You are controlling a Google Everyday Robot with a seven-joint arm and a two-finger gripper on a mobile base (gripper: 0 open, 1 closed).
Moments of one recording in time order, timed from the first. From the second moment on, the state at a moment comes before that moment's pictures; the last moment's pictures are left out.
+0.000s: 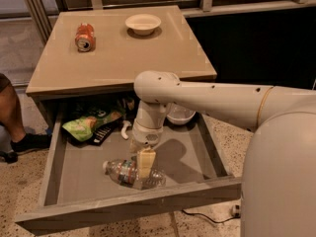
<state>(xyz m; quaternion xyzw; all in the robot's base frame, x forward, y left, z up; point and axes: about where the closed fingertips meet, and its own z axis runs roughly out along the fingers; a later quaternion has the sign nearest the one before) 0.489 0.052 0.630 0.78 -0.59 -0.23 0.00</state>
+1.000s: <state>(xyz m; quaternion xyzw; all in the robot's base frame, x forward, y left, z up) 0.469 0.052 0.620 0.78 -0.59 -0.22 0.00</state>
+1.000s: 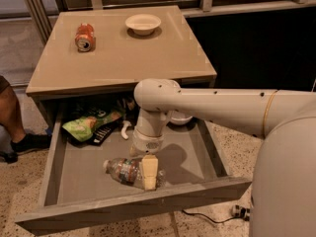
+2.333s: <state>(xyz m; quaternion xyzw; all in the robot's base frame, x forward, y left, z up) 0.469 0.052 0.620 0.78 -0.59 -0.22 0.00</state>
